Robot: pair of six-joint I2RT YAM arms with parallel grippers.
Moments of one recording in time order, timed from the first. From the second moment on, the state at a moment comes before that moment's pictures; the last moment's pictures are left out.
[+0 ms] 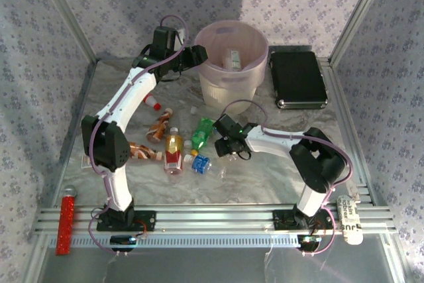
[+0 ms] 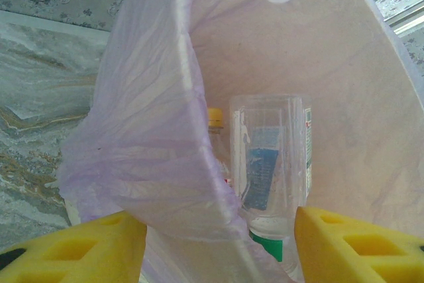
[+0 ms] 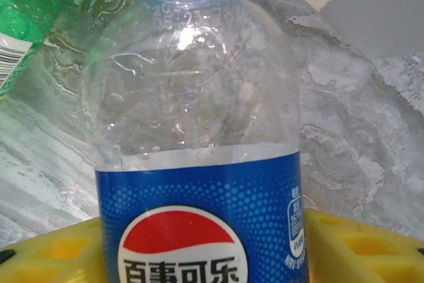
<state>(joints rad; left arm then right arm) -0.40 1.90 1.89 -0.53 0.33 -0.62 0.80 1.71 1.00 -0.46 0.15 0.41</state>
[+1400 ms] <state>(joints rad) -0.40 1.91 1.89 -0.53 0.33 -0.62 0.61 1.30 1.63 -0.87 0.02 0.26</state>
